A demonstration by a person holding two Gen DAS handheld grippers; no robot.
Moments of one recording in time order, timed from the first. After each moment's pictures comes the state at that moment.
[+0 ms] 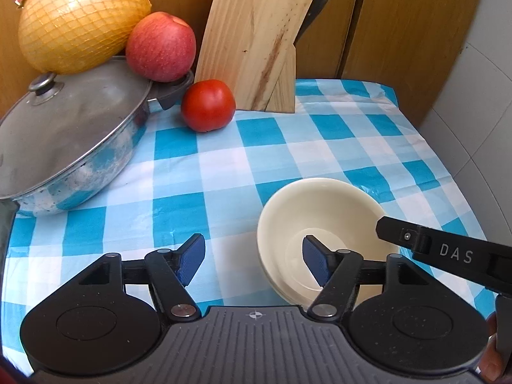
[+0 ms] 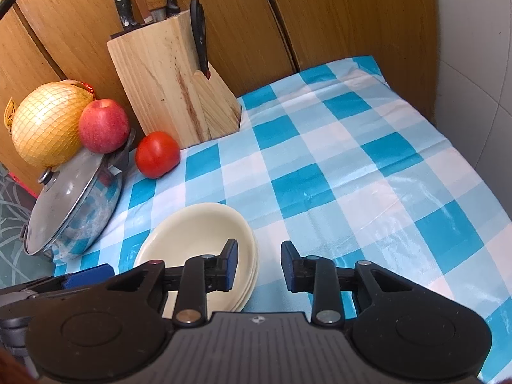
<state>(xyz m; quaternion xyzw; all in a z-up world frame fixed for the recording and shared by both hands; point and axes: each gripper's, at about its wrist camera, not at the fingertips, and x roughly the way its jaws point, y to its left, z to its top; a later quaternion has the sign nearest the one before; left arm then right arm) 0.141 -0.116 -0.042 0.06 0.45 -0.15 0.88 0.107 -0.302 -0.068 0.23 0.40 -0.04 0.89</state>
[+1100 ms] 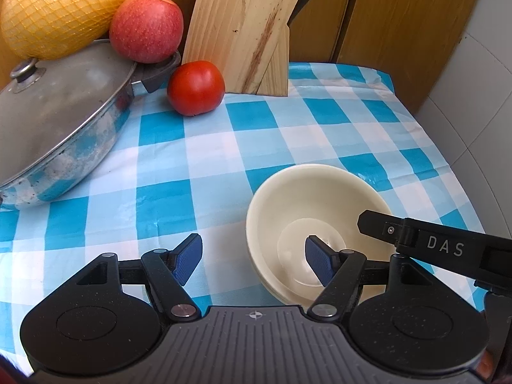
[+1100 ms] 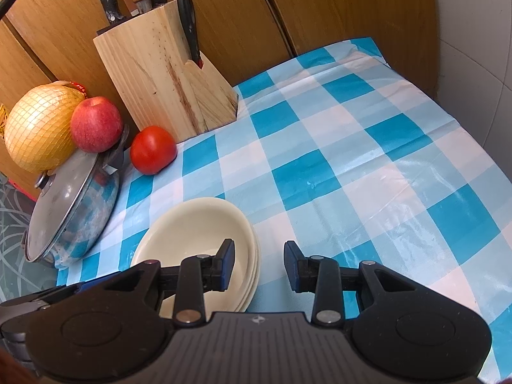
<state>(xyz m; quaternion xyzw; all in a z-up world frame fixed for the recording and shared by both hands) 0.149 -0.122 -0.056 0.05 0.47 -0.16 0.87 0.117 -0.302 -0.078 0.26 0.41 -0.05 0.87</state>
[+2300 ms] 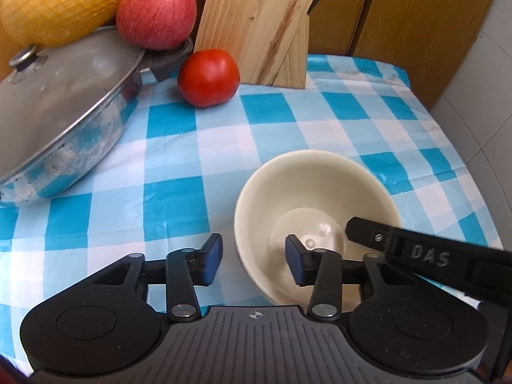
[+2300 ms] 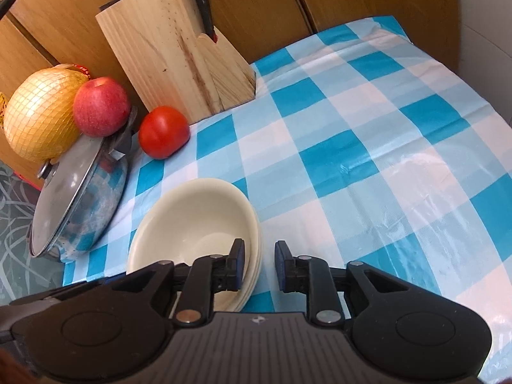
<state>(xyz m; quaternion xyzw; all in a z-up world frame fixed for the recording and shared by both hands) 0.163 -0.115 -0.072 0.05 0.49 -0.14 0.86 0.140 -0.287 -0.092 0.28 0.43 -0.02 0.86</state>
